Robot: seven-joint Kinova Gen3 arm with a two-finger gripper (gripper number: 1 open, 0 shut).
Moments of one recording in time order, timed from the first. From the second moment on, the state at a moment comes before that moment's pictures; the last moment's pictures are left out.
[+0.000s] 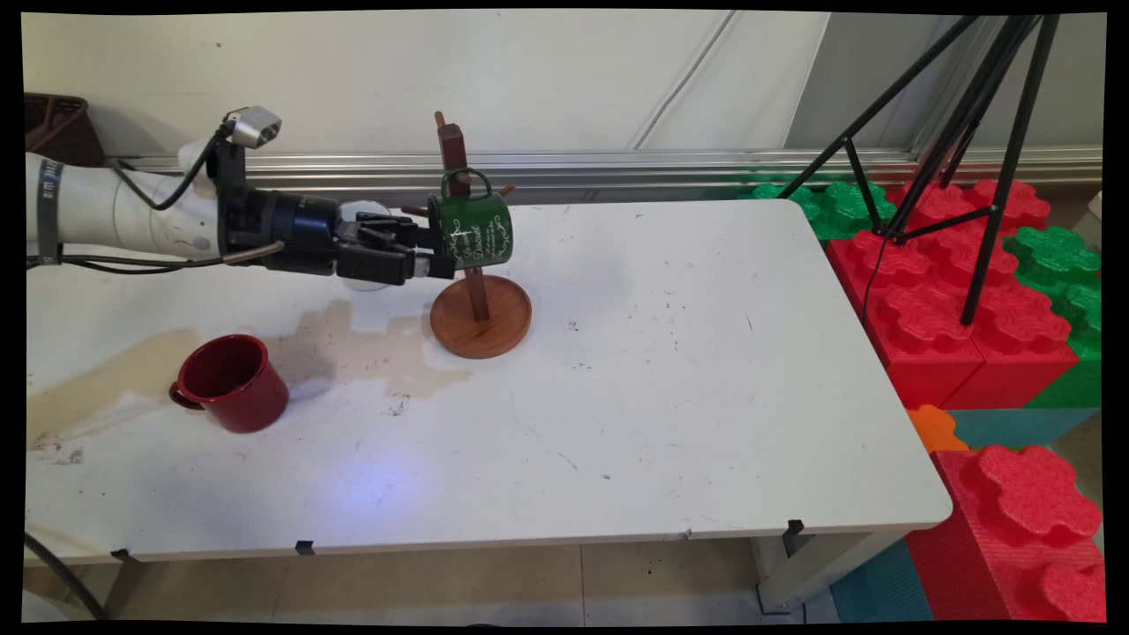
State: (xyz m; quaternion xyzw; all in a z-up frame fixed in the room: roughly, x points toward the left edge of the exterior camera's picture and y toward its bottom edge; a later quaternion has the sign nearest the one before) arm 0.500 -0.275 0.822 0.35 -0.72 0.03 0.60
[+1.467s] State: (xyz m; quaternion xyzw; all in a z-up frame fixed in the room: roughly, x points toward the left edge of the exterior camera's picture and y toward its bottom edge) arm 0.494 -0.275 0.818 0.35 -0.71 0.03 0.61
